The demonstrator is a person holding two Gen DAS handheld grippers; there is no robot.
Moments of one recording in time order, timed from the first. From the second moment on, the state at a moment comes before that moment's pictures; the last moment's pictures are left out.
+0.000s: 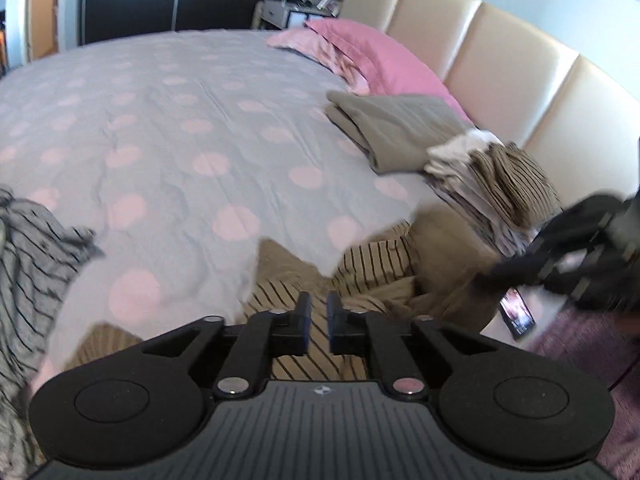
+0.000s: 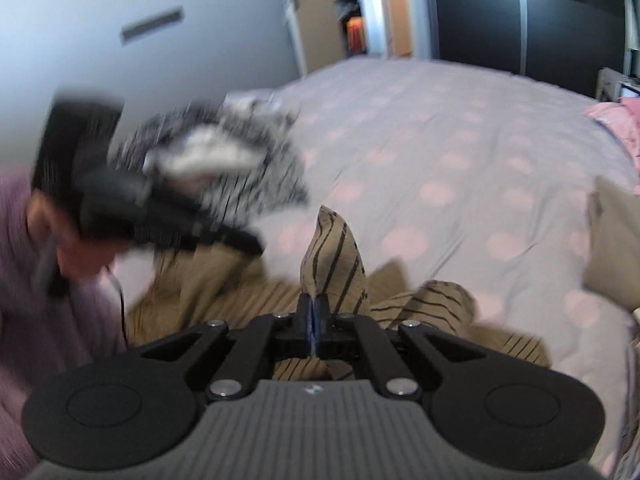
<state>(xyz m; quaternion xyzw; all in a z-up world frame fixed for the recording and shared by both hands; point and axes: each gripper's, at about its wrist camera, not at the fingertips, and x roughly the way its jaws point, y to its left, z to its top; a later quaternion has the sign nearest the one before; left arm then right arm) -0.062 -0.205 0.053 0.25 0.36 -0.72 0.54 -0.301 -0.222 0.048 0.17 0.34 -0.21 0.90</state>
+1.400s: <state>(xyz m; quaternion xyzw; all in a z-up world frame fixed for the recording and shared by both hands) -0.174 -0.207 -0.041 0.36 0.31 -0.76 0.44 -0.345 -0.170 -0.074 0.06 0.52 -0.28 0.81</state>
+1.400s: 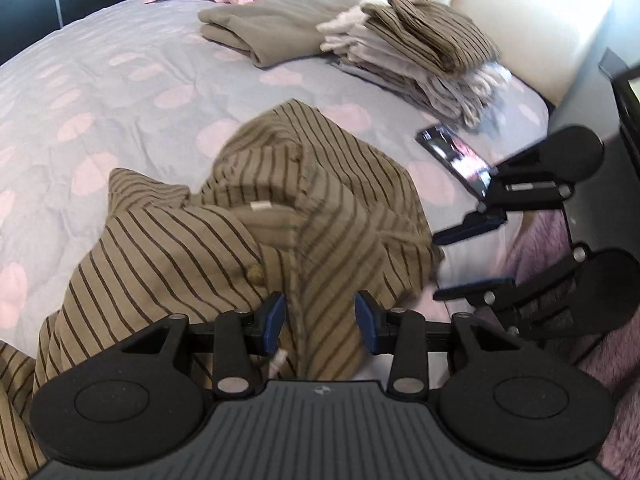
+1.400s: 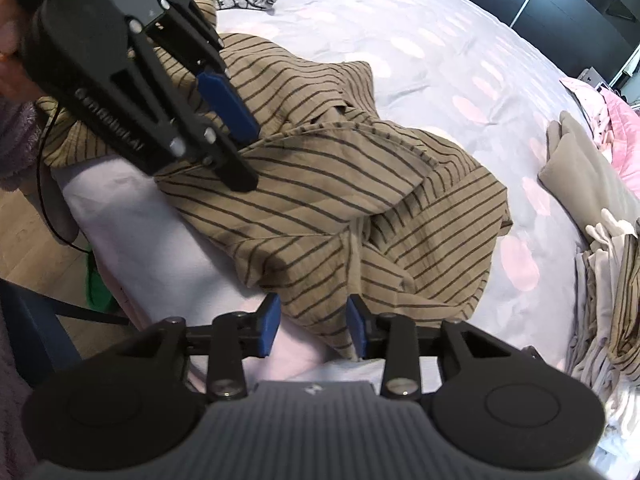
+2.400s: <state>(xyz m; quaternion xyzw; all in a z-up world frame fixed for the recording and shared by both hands) -0.089 -0.215 -0.006 0.41 0.26 -0.67 0.57 -0.299 -0.188 -0.106 0.01 0.58 -0.23 0.78</state>
